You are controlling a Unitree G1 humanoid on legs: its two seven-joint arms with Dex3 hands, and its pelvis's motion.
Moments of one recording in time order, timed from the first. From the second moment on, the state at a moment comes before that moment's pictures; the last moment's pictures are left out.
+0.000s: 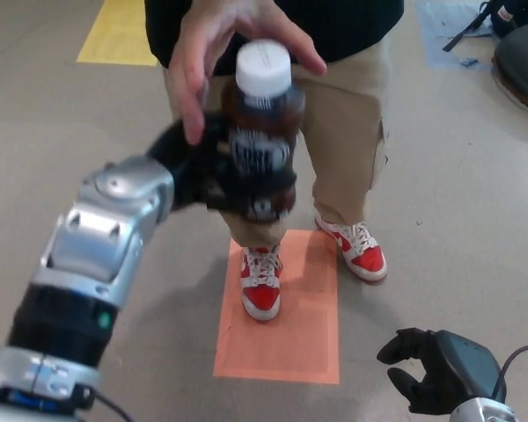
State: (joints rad) left_arm -0.76 0.24 -0.10 0.34 -0.09 0.56 -0.33; right_arm -0.47 -0.20 0.43 1.32 -0.58 -0.36 -0.58
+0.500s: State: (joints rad) left_arm -0.86 0.26 -0.04 0.35 -0.09 0.59 -0.33; right_arm -0.47 -0.20 0.42 1.32 -0.58 -0.36 -0.58
